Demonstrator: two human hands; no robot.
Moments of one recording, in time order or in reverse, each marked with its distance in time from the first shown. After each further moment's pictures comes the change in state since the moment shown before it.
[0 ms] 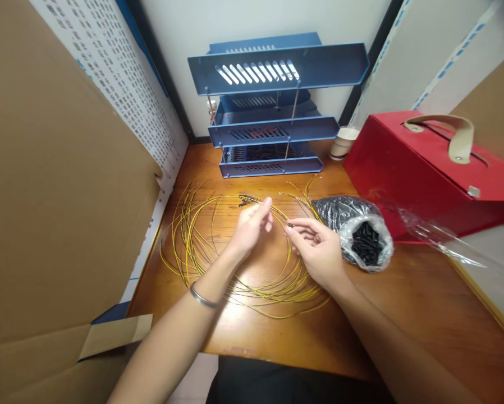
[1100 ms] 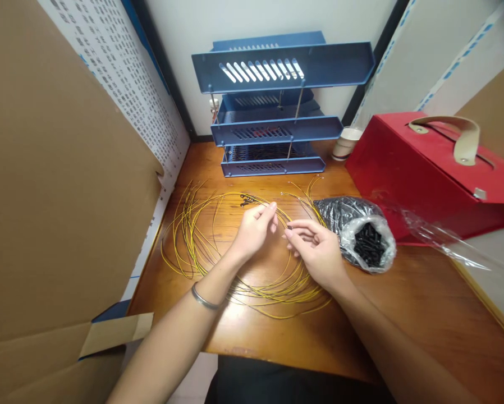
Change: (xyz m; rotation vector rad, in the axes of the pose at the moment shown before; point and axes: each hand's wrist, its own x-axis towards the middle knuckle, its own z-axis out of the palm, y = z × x) left_hand 0.000 -0.003 0.000 0.148 -0.005 0.163; right_hand -0.001 -0.001 0.001 0.044 -0.082 0.078
